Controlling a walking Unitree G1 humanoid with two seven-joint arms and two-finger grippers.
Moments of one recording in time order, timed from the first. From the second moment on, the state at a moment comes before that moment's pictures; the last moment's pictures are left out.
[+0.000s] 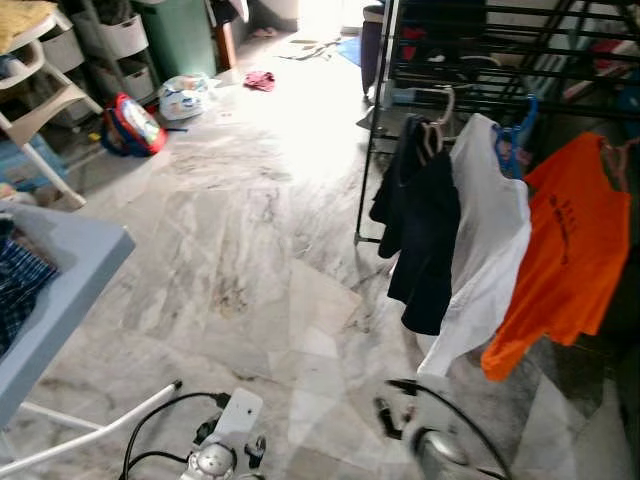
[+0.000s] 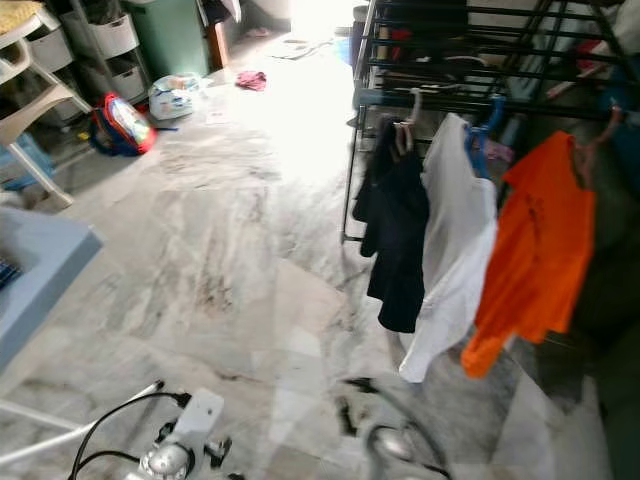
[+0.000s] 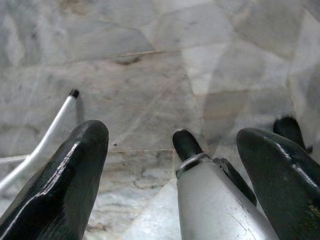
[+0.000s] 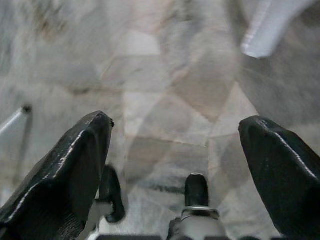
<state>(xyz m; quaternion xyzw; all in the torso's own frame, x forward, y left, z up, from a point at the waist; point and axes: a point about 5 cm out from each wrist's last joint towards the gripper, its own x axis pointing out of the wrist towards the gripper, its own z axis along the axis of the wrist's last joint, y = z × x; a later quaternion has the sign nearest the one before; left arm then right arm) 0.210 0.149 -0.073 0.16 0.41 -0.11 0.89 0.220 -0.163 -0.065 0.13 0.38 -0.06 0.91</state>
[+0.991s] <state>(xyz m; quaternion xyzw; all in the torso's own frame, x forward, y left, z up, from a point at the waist) 0.235 0.171 -0.057 0.11 0.41 -0.05 0.90 0.198 -0.190 -0.073 0.06 0.39 -0.03 0.92</state>
